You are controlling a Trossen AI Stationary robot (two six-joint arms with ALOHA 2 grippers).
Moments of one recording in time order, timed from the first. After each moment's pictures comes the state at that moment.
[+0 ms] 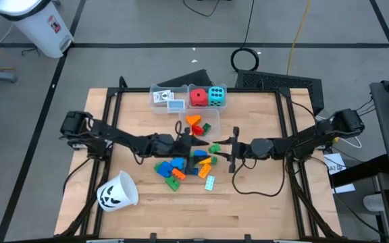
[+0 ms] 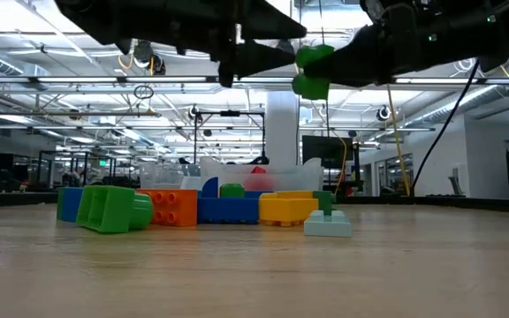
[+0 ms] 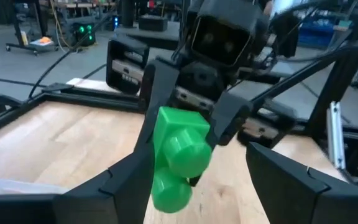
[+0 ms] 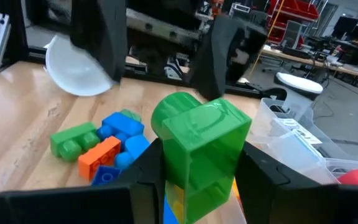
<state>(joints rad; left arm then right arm) -0.13 1.67 0.87 0.70 -0.16 -0.13 0.20 1.34 0.48 0.73 0.36 -0.15</state>
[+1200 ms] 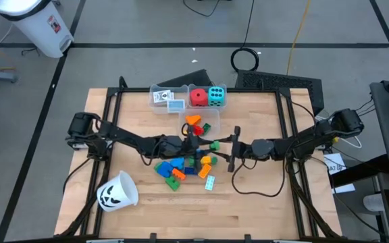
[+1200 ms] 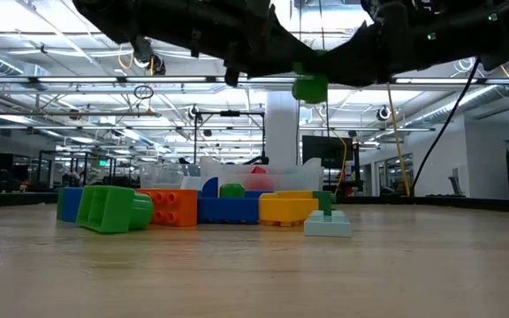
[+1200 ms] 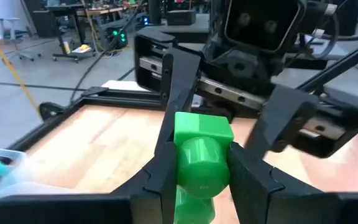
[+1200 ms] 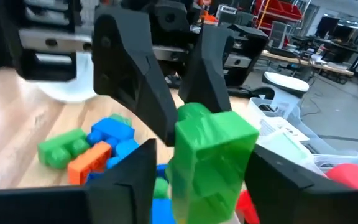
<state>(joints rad) -0.11 1.73 0.95 0.65 -0.32 -0.02 0.24 1.35 0.48 0.76 0.41 -0.12</state>
